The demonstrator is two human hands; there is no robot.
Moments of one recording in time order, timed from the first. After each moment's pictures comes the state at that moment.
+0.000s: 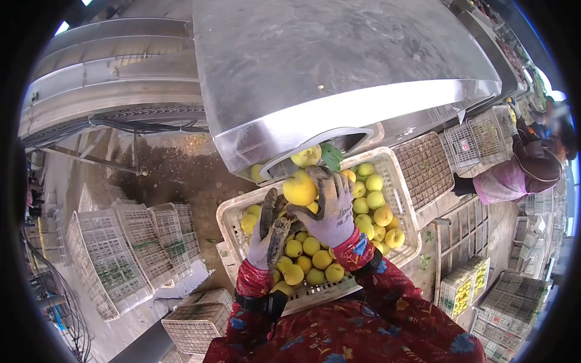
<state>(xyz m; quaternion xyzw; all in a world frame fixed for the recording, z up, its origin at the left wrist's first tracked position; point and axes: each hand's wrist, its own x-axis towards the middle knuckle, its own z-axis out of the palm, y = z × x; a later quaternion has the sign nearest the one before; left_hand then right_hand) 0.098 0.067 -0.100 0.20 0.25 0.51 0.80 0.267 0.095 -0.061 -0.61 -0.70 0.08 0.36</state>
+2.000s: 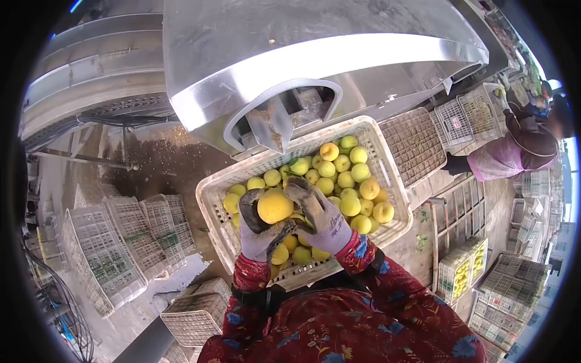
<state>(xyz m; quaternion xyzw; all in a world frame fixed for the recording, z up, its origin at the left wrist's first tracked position) 0.121 0.018 -0.121 0.37 0.33 0.55 0.67 0.291 0.014 -0.061 -0.52 -0.71 0.32 0.36</state>
